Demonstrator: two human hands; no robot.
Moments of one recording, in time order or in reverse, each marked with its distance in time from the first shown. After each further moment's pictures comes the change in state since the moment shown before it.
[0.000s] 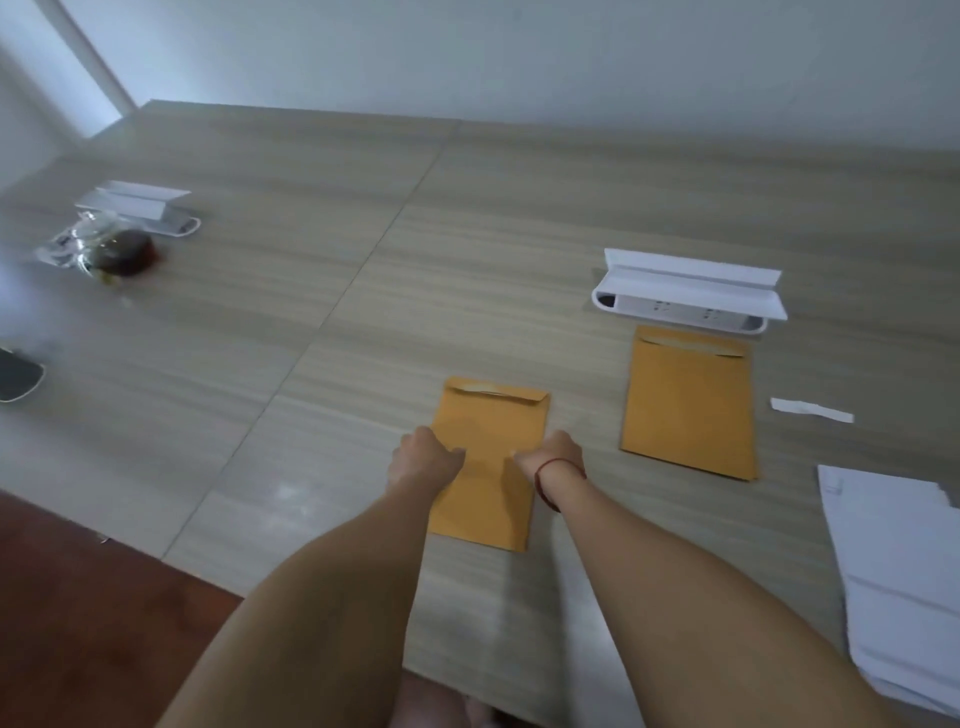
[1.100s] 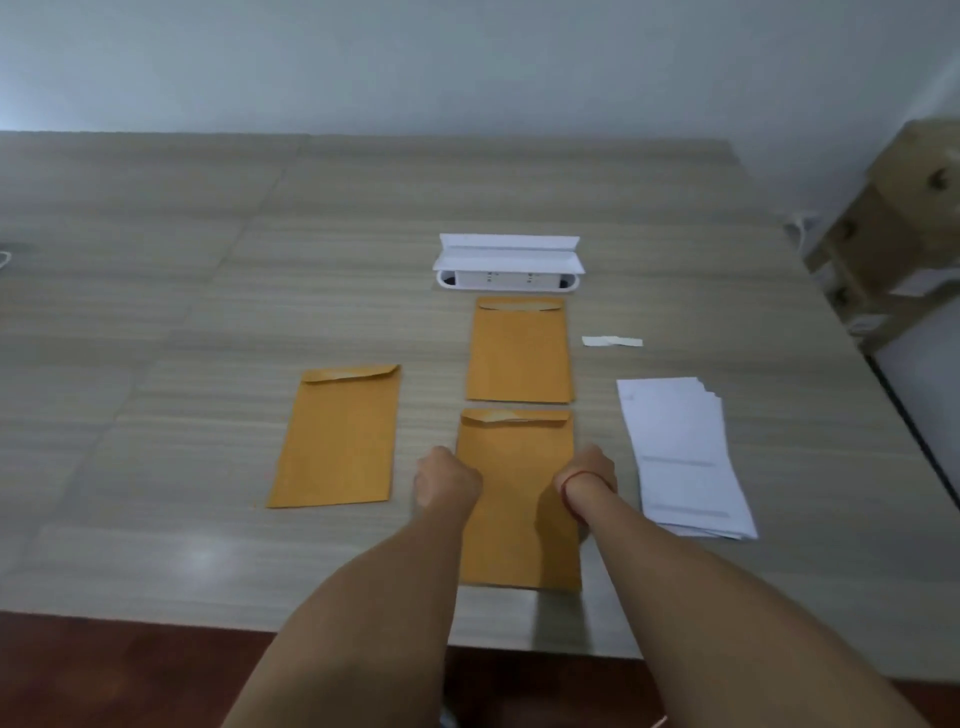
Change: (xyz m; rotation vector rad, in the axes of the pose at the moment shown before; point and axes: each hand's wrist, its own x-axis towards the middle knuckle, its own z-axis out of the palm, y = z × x) left_hand -0.141 0.087 0.140 -0.136 -0.080 0.131; right_hand -0.044 0.186 -0.135 -0.032 0.277 0.238
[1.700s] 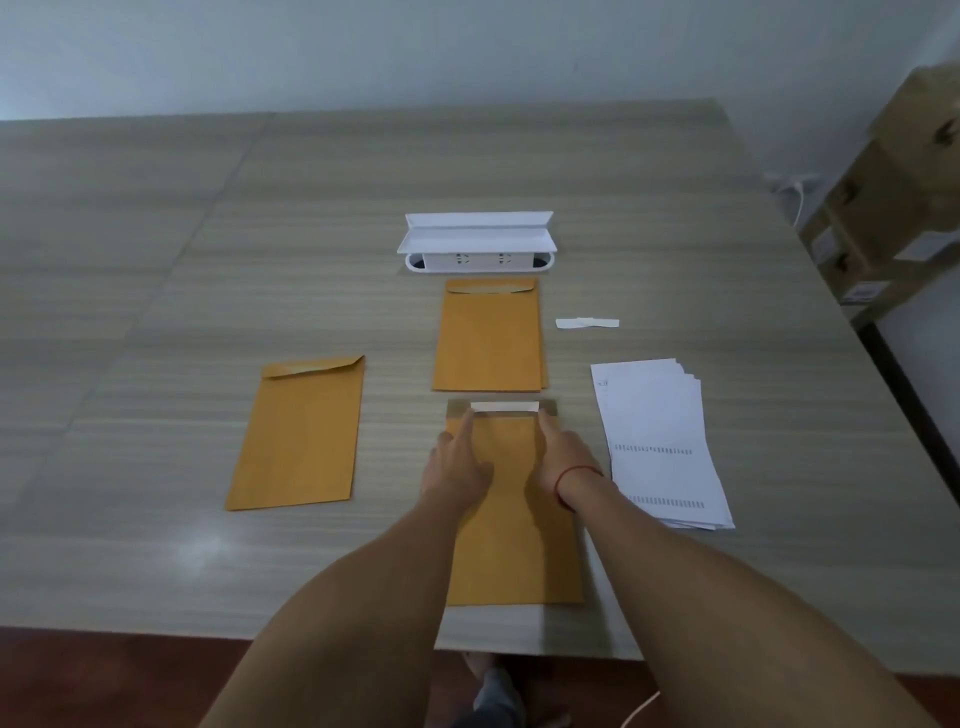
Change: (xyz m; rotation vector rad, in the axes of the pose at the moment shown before) left_hand -0.002 0.027 0.044 0.259 -0.137 0.341; right_hand 0.044 0.022 -0.010 -0.274 -0.175 -0.371
